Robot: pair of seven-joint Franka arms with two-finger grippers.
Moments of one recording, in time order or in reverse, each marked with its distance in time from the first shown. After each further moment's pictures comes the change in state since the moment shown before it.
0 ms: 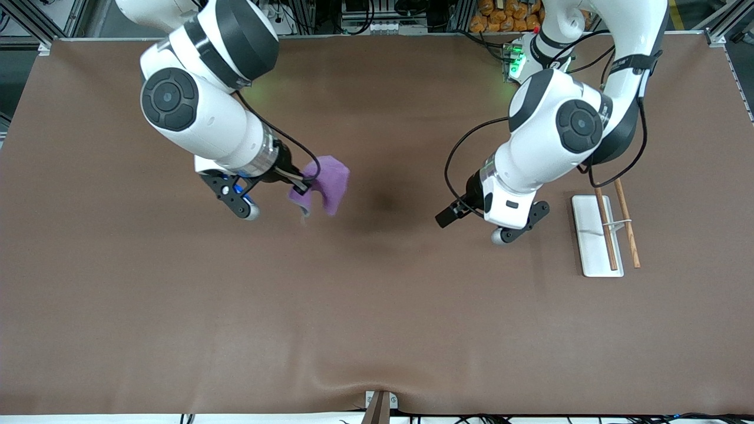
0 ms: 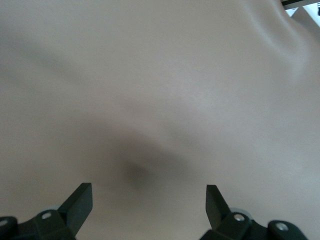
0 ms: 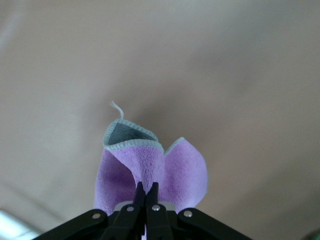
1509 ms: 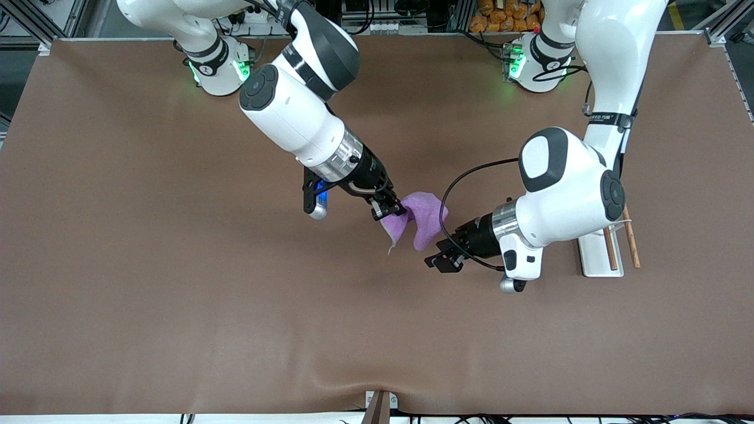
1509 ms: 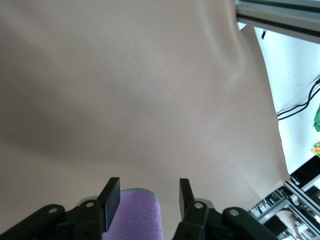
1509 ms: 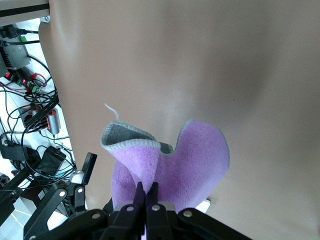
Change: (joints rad) left arm 0.056 0.204 0.011 0.170 -0.378 0.096 0.052; right arm 0.176 0.132 -0.002 0.002 0.105 0.603 0.509
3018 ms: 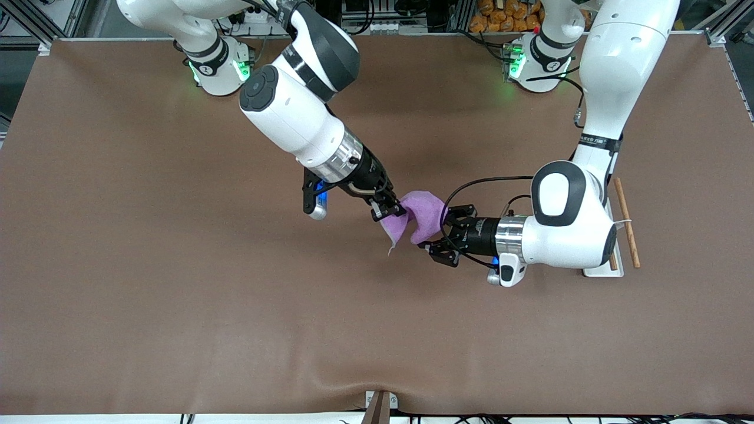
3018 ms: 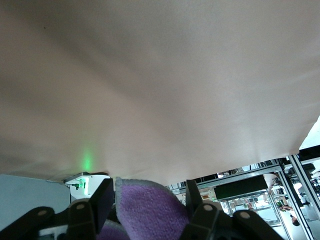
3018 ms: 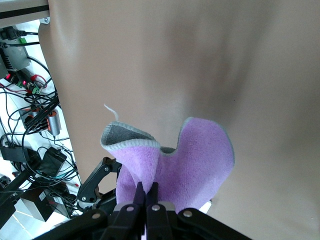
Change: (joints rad) left arm 0.056 0.085 -0.004 0.000 -0.257 -0.264 -0.066; right arm 0.000 0.002 -0.001 0.000 0.000 0.002 0.006
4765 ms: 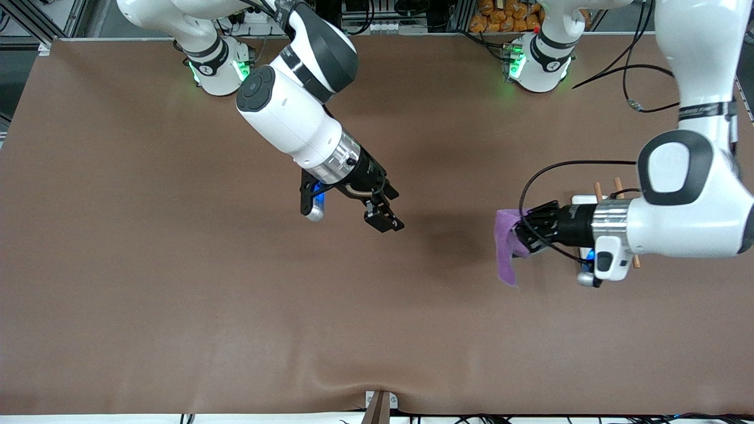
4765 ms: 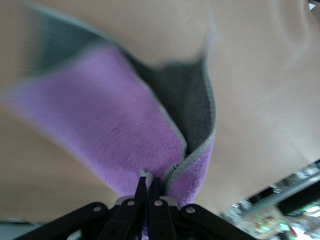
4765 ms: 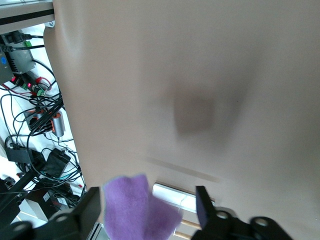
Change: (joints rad) left arm 0.203 -0.179 0.008 0.045 0.353 -0.277 0.285; right arm 0.000 0.000 -0.011 0.008 0.000 -0.001 0.002
